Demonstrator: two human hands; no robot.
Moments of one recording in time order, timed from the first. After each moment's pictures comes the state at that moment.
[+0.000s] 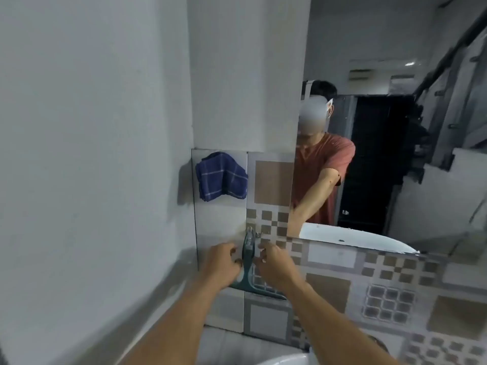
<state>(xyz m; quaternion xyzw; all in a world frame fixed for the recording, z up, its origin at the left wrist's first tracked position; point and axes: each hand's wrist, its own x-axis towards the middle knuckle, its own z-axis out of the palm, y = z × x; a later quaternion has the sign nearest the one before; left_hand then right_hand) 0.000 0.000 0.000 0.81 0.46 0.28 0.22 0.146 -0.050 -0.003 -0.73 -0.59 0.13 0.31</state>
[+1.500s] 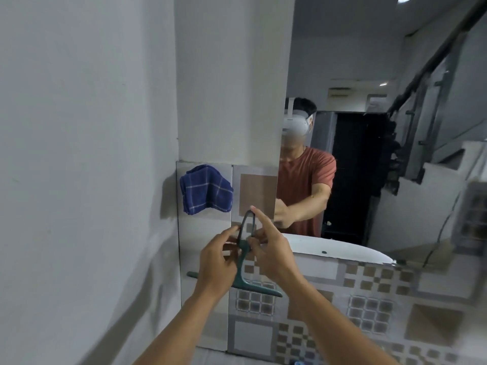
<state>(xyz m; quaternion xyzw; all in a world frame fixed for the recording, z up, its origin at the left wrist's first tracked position) 0.022 -0.028 0.033 0.74 0.28 0.53 0.29 0.154 -0.082 0.067 -0.60 -0.58 0.11 0.53</state>
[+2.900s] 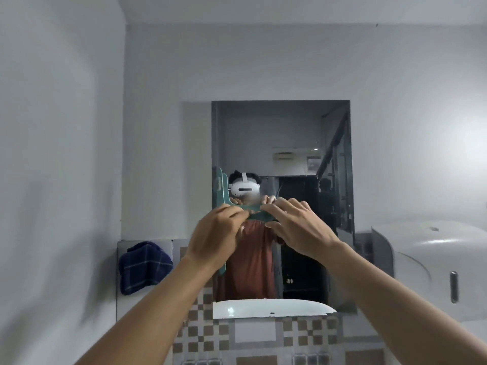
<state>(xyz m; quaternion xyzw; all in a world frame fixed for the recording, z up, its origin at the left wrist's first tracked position) 0.093 -0.123 0.253 0.82 0.08 0.53 -0.21 0.280 -0.243 0.262 -0.60 -0.63 -0.46 0.19</state>
